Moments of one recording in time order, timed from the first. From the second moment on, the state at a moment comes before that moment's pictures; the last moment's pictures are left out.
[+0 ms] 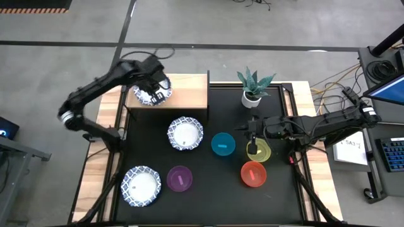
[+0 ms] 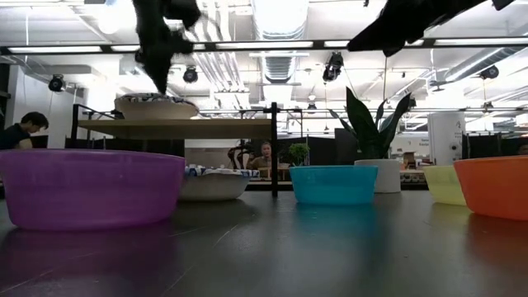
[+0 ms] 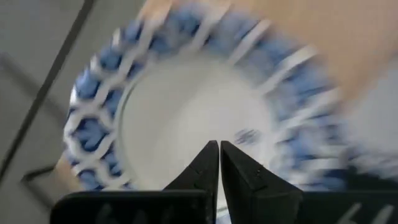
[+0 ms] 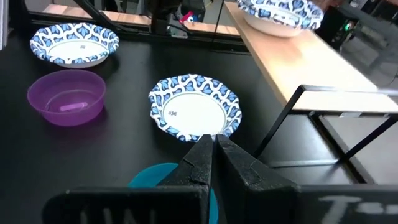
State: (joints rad) left arm 0.63 1.40 1.48 -1.24 -0.21 0.12; right arm 0.13 0.99 0.69 -0.09 0.28 -0.05
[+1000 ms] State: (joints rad) left arm 0.04 0.60 0.63 -0.25 -0.01 0.06; right arm 0.13 1.20 0.82 0.01 0.28 0.03
